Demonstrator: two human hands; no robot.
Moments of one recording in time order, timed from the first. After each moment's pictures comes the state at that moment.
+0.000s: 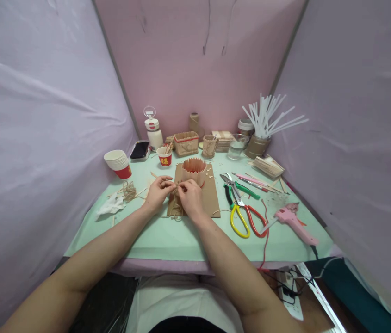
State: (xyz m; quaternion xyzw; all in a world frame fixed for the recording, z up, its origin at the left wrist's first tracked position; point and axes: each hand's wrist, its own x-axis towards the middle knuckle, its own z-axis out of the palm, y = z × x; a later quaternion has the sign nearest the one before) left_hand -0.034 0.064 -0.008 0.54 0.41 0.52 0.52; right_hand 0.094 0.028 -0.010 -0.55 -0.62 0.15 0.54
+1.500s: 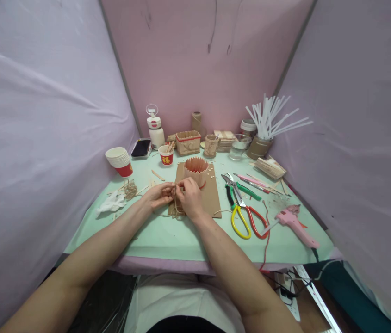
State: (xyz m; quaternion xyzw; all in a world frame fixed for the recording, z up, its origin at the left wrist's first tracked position) left_hand -0.038 0.070 0.001 0.41 0.42 0.45 0.67; right_hand 0.091 0.026 -0.011 -0.50 -0.67 0.11 0.53
